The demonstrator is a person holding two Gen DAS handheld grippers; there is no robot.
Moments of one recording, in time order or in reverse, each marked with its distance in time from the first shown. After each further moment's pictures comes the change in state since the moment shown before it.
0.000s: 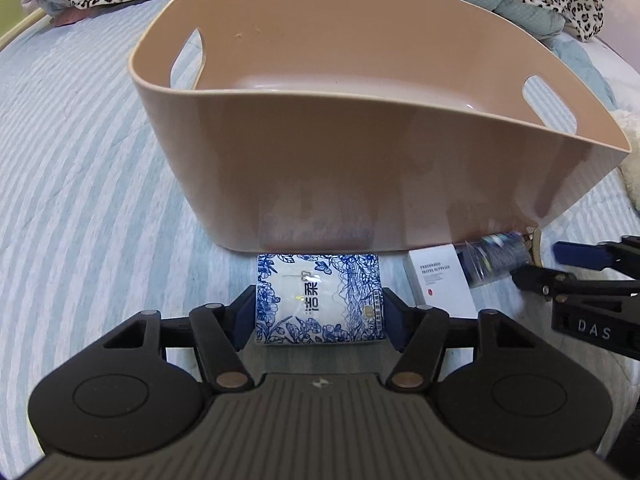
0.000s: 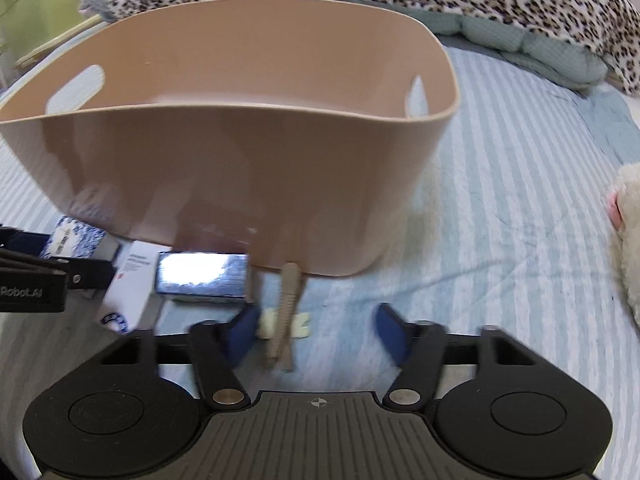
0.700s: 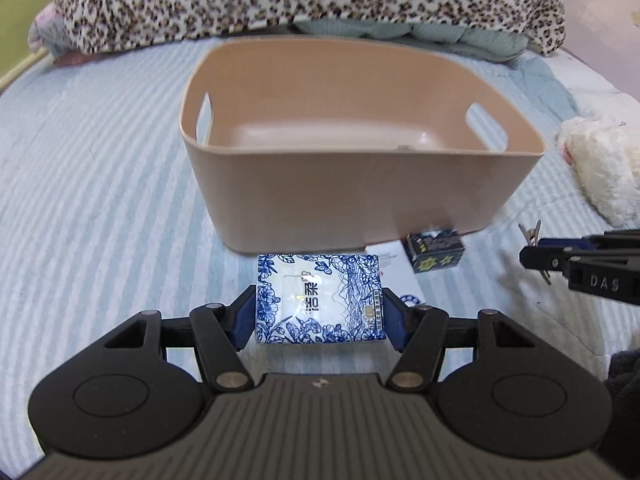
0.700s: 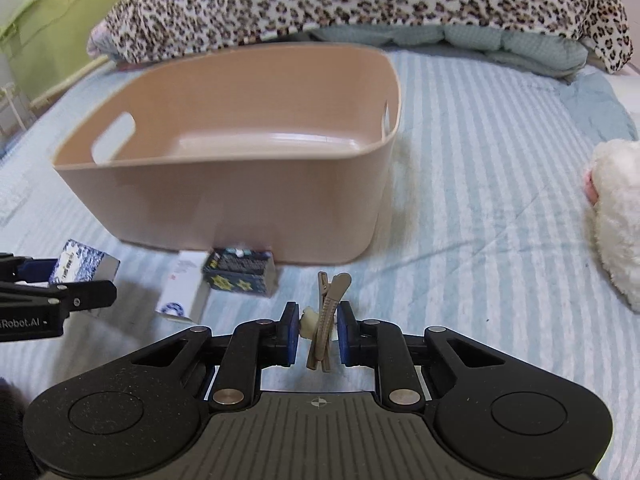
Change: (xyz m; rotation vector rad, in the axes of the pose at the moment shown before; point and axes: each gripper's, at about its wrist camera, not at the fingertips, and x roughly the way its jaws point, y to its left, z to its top) left arm -0.084 -0.005 -0.020 0.064 -0.125 -0.015; right arm -0.069 -0.021 -0.009 0.103 -0.073 0.069
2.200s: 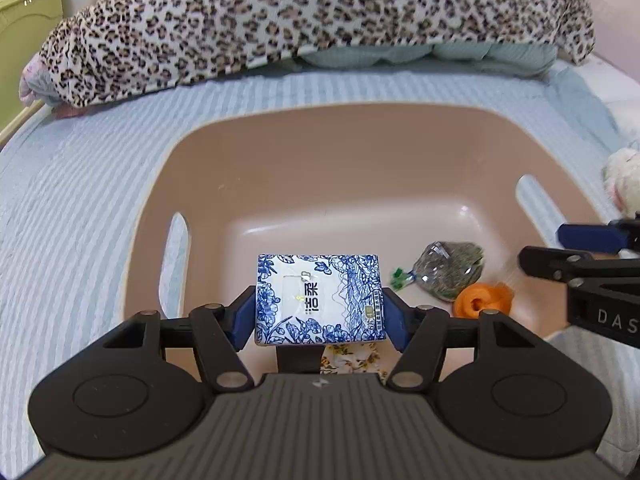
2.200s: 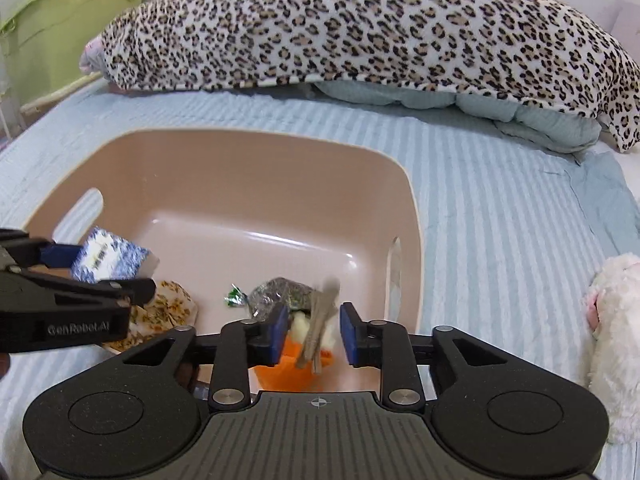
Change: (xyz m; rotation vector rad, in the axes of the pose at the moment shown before) left arm 0.079 -0.022 0.090 0.051 -0.043 0.092; right arm 0.044 0.016 0.092 -0.085 -0.082 -0.076
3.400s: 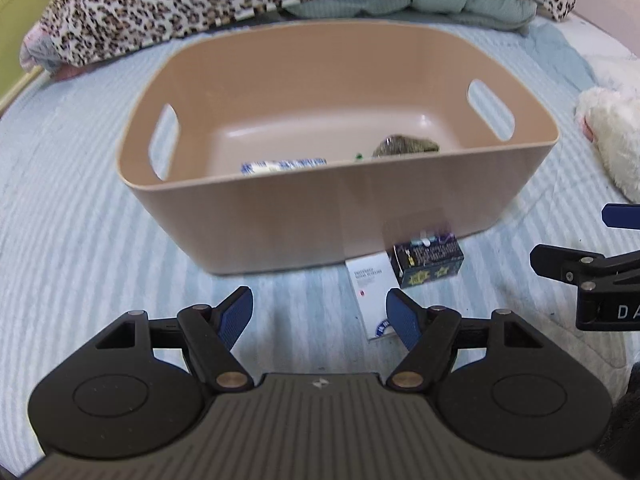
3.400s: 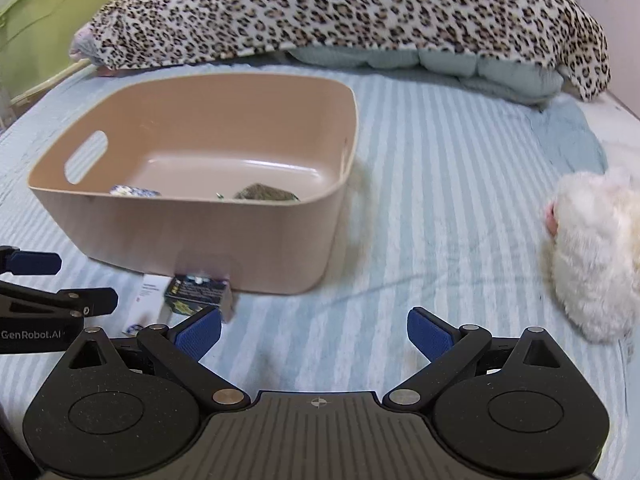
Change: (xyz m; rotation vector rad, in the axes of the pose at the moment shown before) left arm -0.031 -0.028 -0.069 0.007 0.139 -0.017; right arm -0.041 -0.021 -0.076 0.050 0.089 -0.044
